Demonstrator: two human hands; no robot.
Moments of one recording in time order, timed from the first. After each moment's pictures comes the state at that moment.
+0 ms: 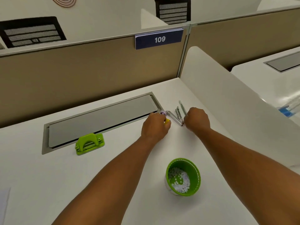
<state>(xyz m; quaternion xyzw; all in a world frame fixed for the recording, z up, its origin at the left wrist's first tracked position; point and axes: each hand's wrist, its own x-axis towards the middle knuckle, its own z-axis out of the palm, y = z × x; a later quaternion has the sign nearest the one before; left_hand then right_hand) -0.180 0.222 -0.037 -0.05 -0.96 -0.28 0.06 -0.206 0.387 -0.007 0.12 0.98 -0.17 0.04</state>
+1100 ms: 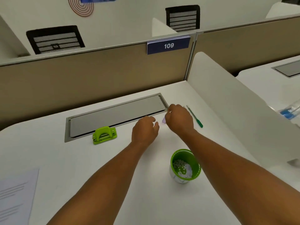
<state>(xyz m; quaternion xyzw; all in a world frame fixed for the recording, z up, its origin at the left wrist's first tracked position) -0.120 0.173 -0.015 0.06 -0.95 -0.29 0.09 -0.161 0.306 0.024 -0.03 0.98 -0.21 -0.05</state>
